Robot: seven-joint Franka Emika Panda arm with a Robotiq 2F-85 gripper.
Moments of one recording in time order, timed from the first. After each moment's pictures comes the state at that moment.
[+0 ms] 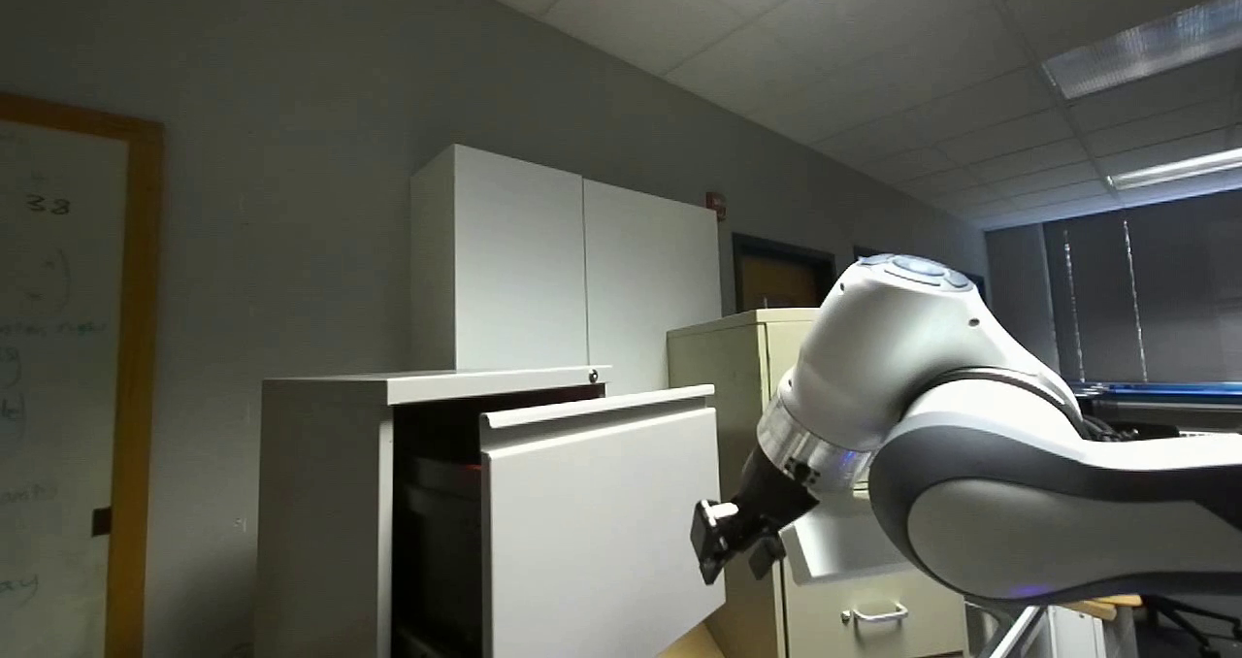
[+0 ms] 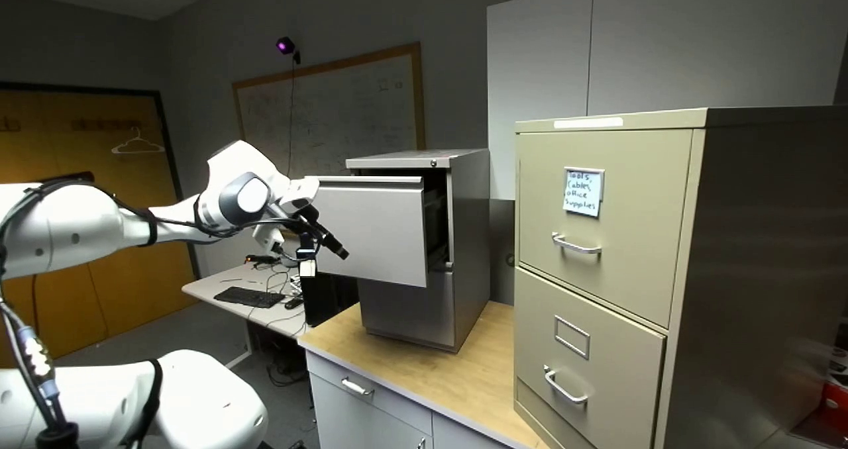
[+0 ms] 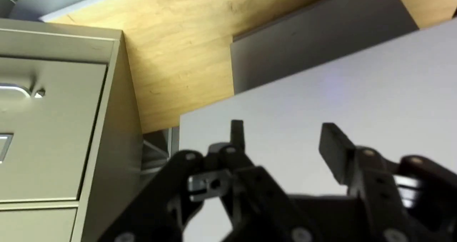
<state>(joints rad) -0.05 -1.03 0.37 -2.67 -0.01 2.31 0.64</state>
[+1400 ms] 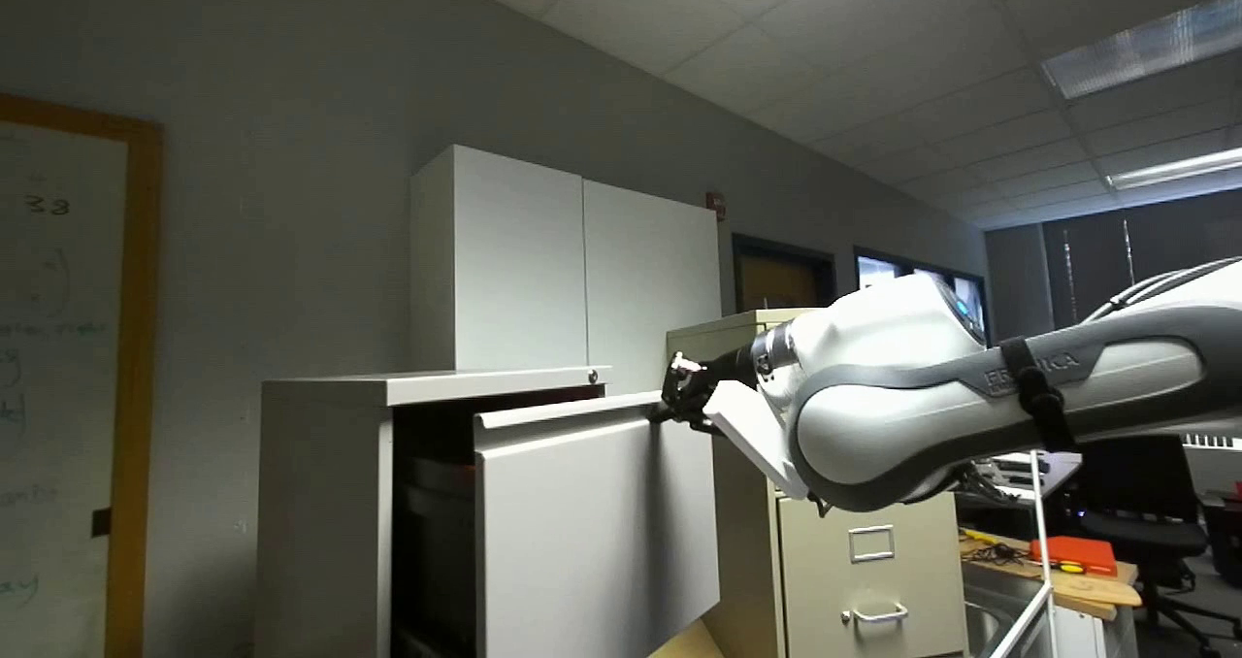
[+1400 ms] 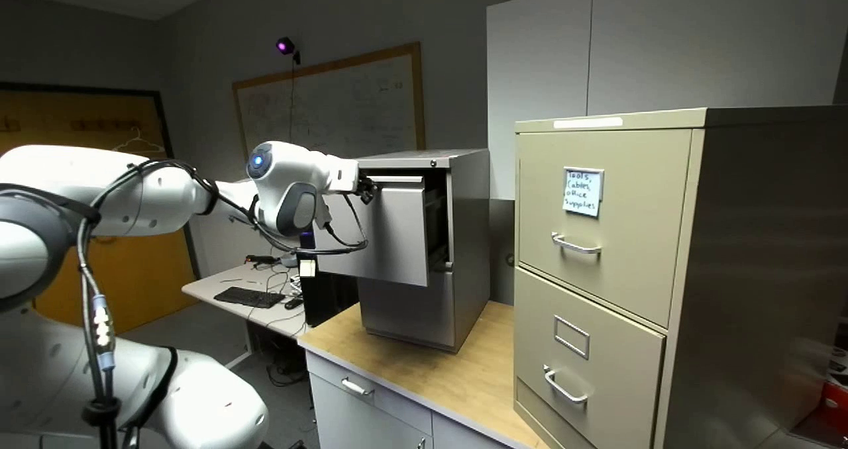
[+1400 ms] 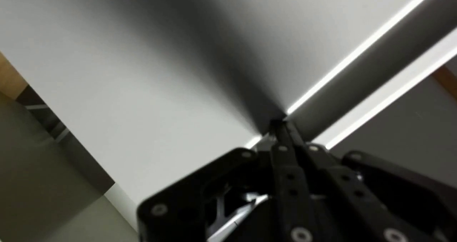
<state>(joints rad) -0.03 -0.76 0.20 -2.62 0.28 3.15 0.66</state>
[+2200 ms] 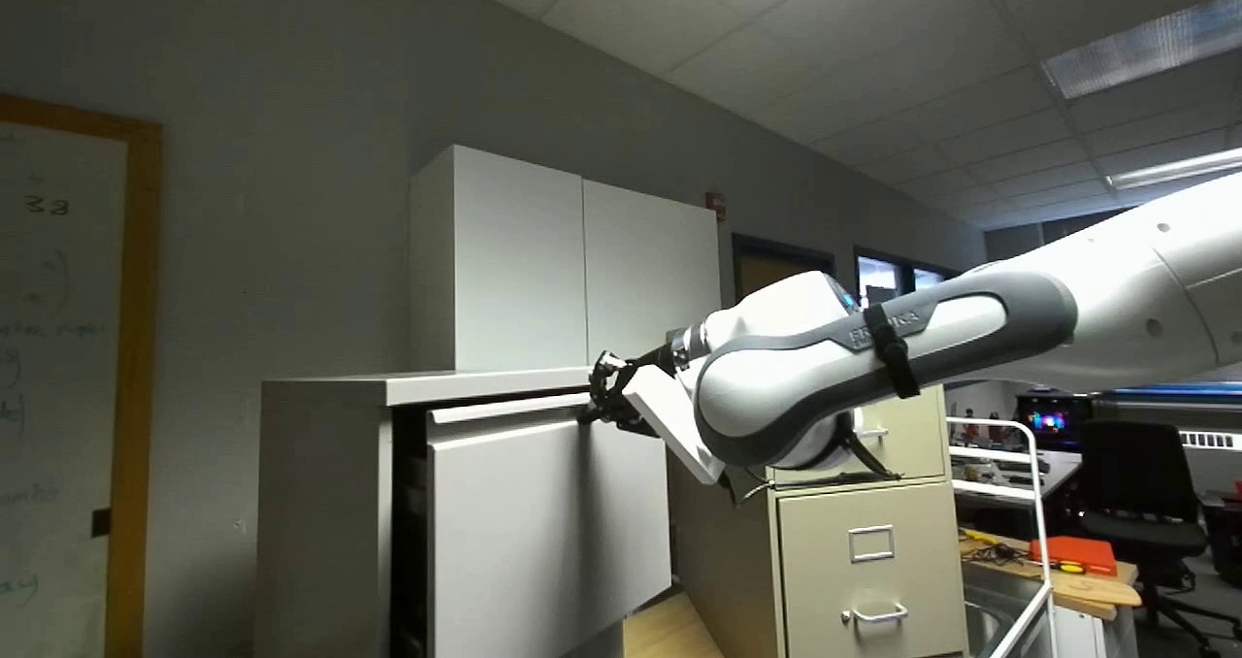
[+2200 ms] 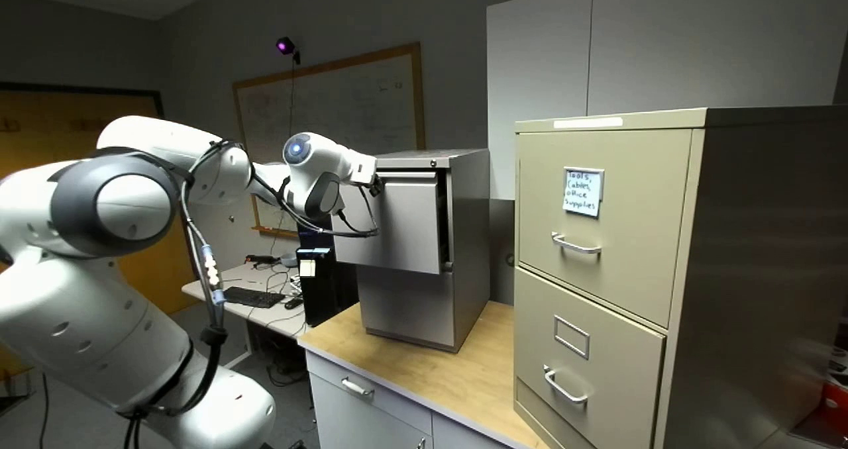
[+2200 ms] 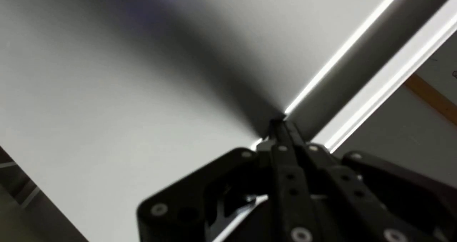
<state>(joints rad) 0.11 -0.47 0.13 -2.38 0.31 3.15 0.66</state>
